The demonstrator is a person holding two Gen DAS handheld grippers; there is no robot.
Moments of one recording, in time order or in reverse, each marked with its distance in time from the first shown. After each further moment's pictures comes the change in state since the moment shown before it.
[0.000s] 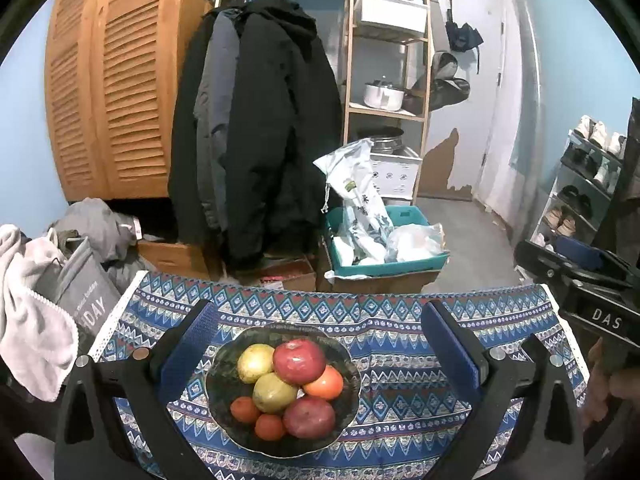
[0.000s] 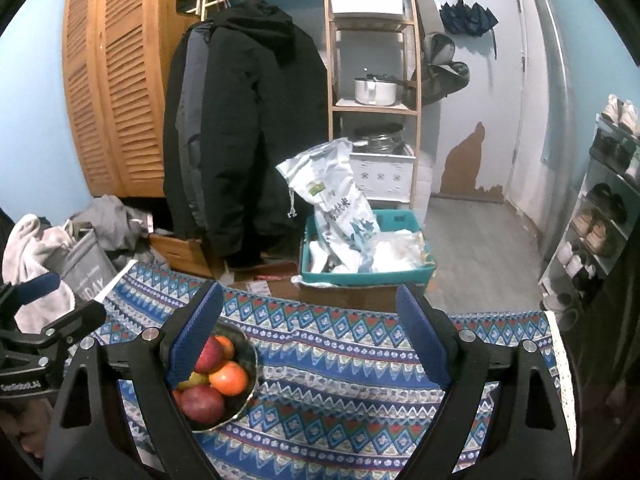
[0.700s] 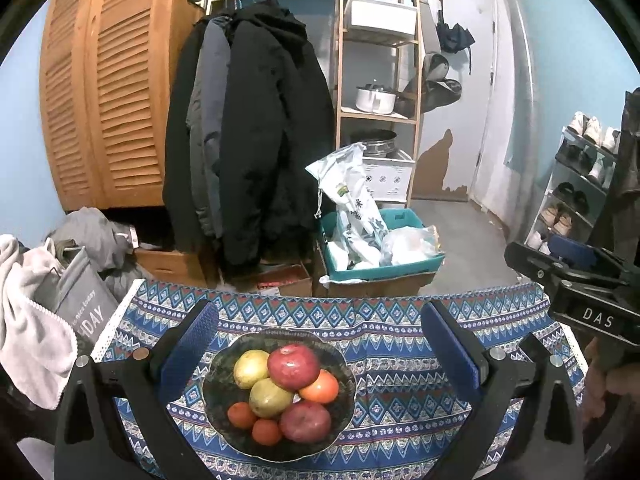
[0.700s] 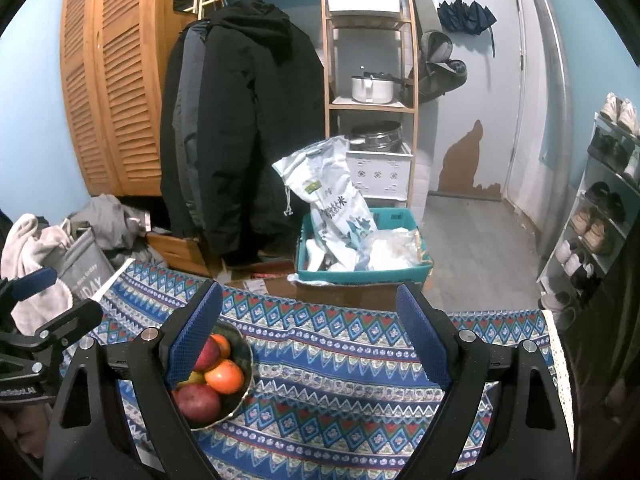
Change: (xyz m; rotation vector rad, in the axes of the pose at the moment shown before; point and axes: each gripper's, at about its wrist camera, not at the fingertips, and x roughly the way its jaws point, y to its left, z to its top) left arm -0.003 -0.007 0.003 0.016 -0.016 -0.010; right arm 0.000 -0.005 0.000 0.000 0.003 -0.003
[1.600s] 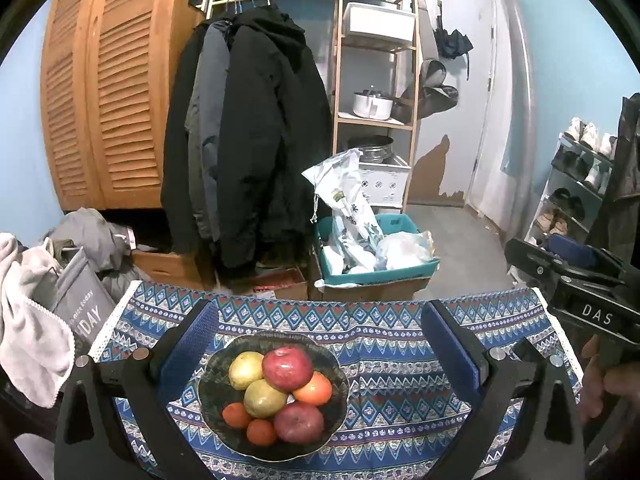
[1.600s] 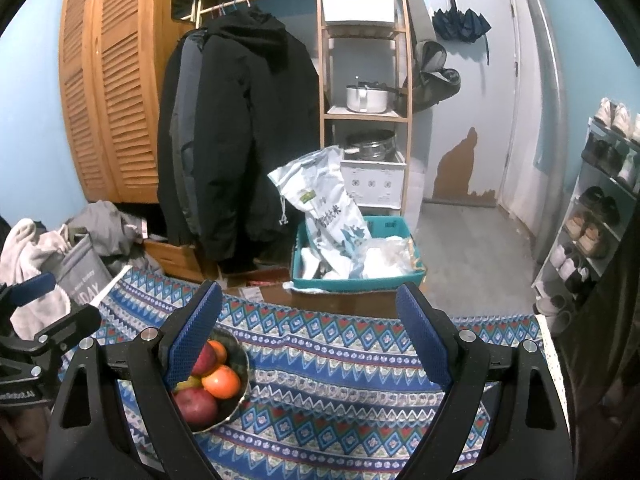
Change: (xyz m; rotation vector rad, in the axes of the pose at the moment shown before) left arm -0.005 -0.003 0.001 -0.009 -0.017 -0.014; right arm -0.009 -0.002 0.004 0.000 -0.028 -0.018
